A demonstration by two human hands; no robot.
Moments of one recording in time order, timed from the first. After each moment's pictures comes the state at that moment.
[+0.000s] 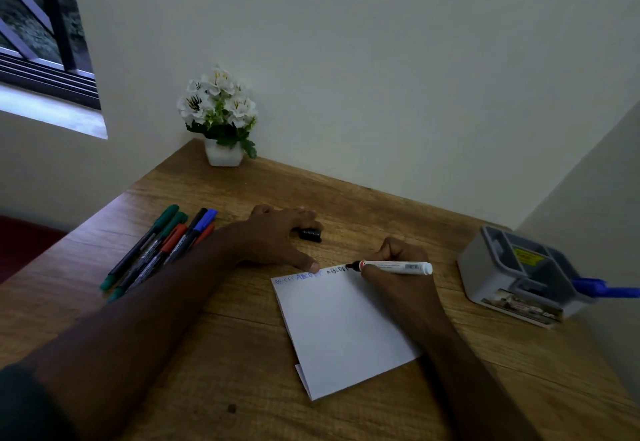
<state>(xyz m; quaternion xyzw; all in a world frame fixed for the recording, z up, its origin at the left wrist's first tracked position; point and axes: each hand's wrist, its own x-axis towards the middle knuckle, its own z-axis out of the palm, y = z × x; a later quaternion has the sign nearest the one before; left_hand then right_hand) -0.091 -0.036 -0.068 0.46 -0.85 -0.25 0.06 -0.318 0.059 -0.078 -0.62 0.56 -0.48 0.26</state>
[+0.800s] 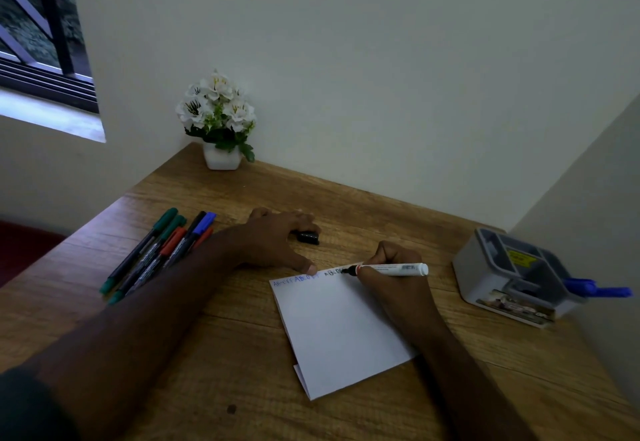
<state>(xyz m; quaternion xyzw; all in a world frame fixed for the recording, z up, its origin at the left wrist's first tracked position) -0.091 -0.032 -0.064 0.45 -0.85 -0.25 0.06 -0.317 0.059 -0.081 -0.62 0.55 -0.48 0.27</state>
